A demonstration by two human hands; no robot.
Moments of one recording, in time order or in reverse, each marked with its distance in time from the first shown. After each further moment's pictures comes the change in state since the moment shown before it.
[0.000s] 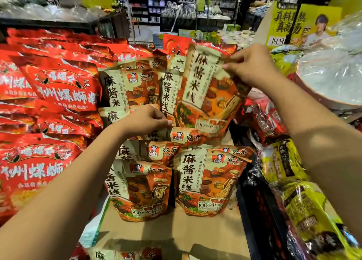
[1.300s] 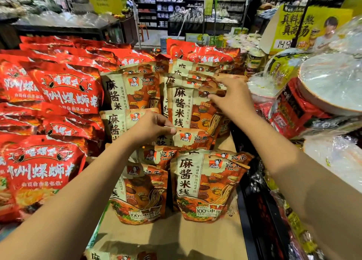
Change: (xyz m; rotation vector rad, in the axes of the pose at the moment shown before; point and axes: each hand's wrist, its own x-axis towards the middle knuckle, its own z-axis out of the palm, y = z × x) left_hand 0.010 -0.004 0.030 -0.246 0.118 -0.047; right_hand -0.032 0.029 0.062 -0.026 0.109 -0.106
